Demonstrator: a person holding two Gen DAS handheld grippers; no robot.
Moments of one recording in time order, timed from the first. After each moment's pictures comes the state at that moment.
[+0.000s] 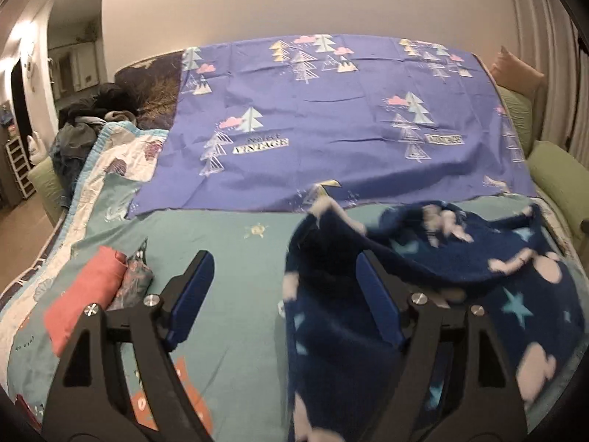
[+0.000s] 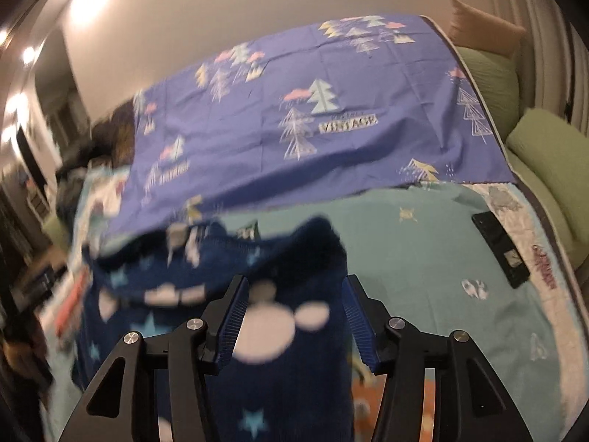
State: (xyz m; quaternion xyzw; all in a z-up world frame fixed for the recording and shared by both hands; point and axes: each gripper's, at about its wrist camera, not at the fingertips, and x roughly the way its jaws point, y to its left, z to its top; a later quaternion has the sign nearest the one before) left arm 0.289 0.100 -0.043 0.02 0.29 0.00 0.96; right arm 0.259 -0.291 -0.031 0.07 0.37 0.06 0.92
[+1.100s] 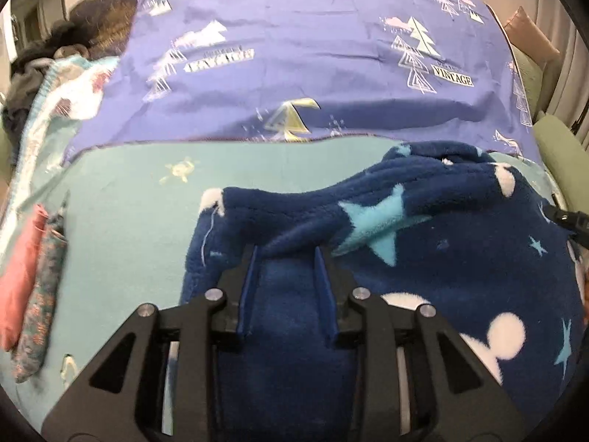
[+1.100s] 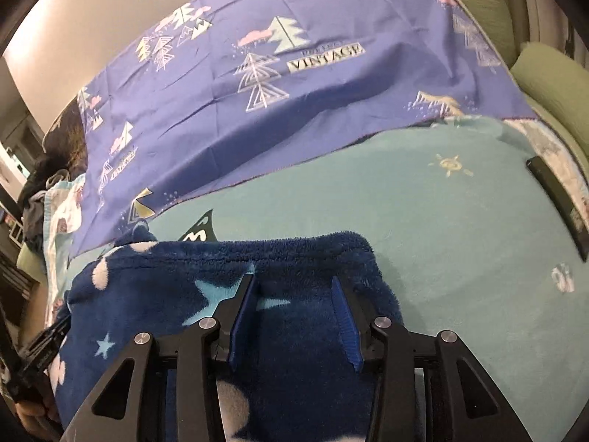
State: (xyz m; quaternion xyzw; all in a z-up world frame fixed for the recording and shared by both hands) left arm 0.395 0.065 -0.127 0.00 0.42 -0.02 0.91; right arm 0.386 -0.291 -0.113 0.15 0.42 0.00 0.89
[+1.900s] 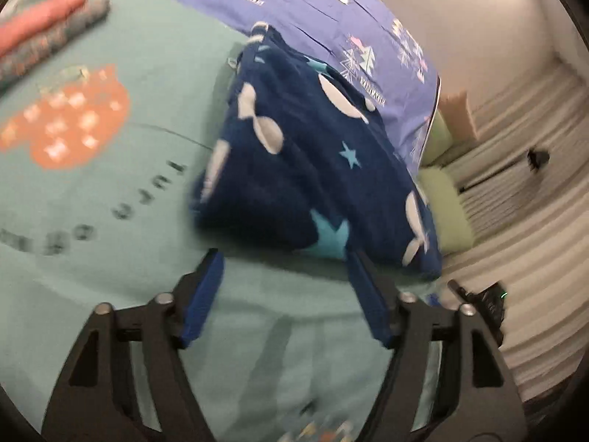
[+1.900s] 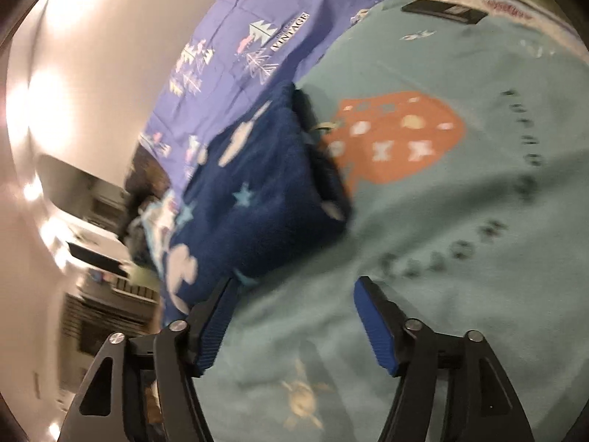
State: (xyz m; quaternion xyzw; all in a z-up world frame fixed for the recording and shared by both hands) left arm 0.170 0.139 -0.159 -0.31 0.45 -0.17 0.82; right arm 0.127 -0.360 -0.144 0.40 0.41 0.13 0.81
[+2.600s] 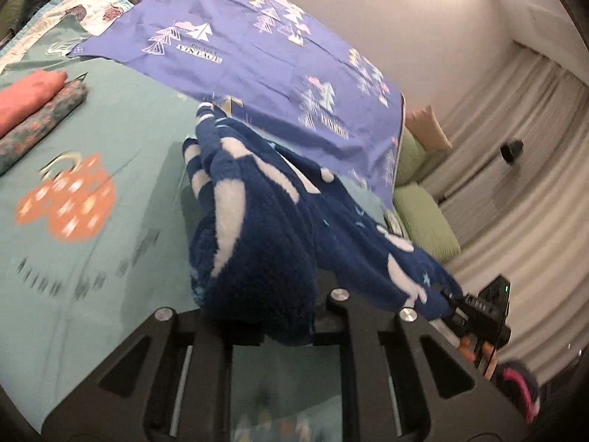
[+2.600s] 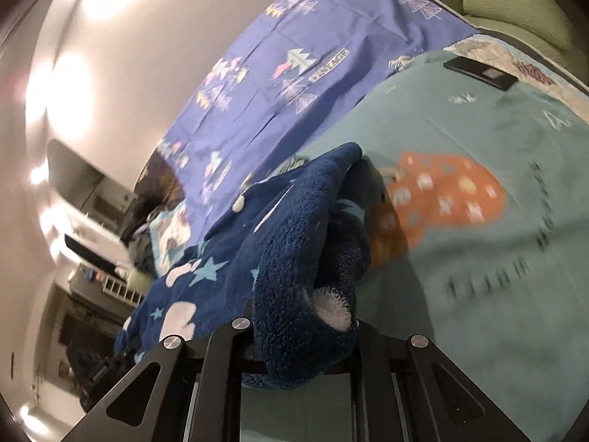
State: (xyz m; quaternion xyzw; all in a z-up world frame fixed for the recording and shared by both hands) left arm 0.121 0.139 -0.072 -0.26 0.37 -0.20 0.87; right arm 0.077 -0.320 -0.076 0.34 0.38 0.12 0.85
